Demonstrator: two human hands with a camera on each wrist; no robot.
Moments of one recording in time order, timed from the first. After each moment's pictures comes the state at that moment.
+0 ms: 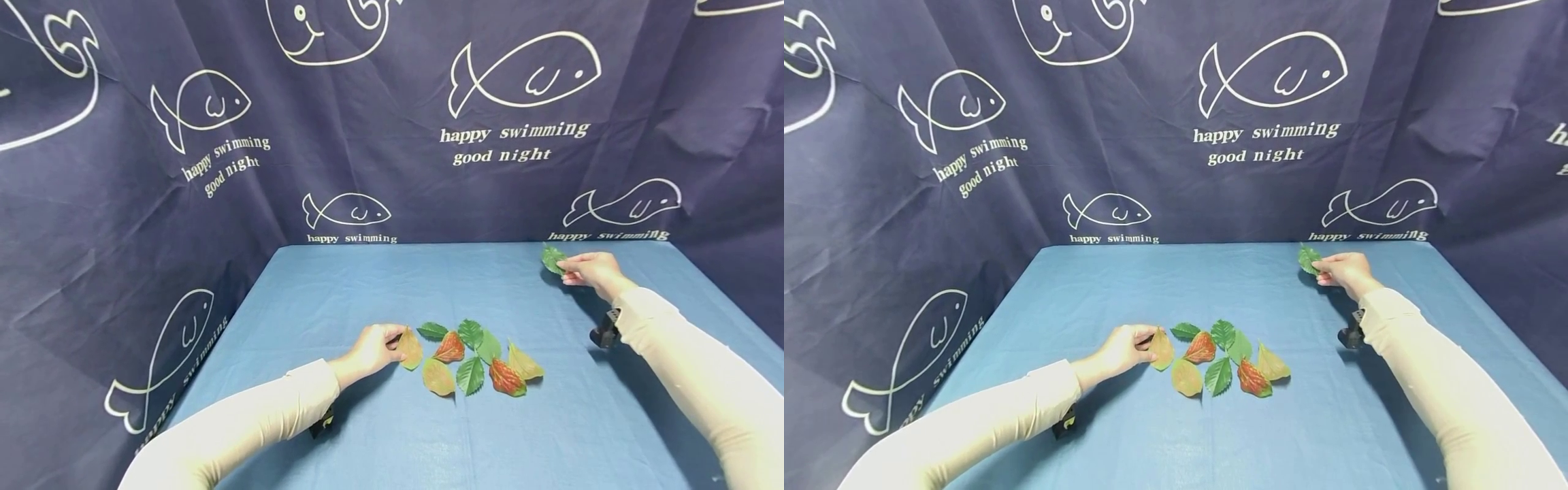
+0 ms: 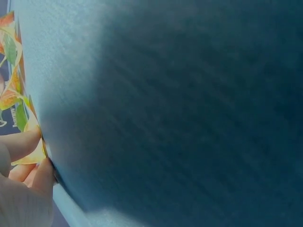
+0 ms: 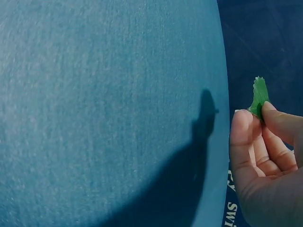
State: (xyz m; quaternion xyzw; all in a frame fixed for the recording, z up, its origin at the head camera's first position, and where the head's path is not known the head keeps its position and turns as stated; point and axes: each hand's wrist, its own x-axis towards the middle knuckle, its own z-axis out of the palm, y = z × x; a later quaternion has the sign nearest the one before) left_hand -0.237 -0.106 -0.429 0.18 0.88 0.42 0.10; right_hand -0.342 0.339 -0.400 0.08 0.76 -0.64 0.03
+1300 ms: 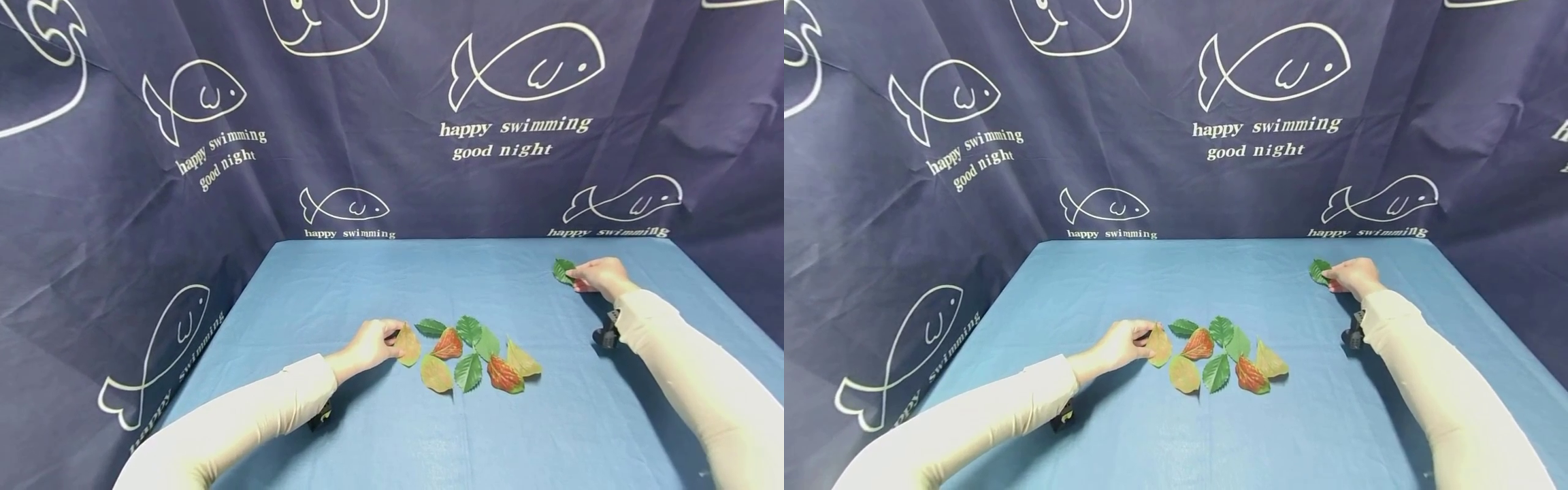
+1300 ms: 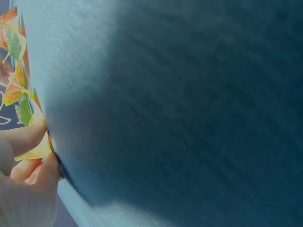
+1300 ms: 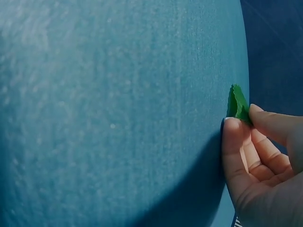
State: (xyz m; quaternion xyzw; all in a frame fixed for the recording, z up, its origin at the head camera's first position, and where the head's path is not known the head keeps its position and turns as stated) left_hand -0.245 -0.110 -0.431 0.20 0.90 0.37 0.08; right_hand -0.349 0.357 -0.423 0.15 0.82 -0.55 0.04
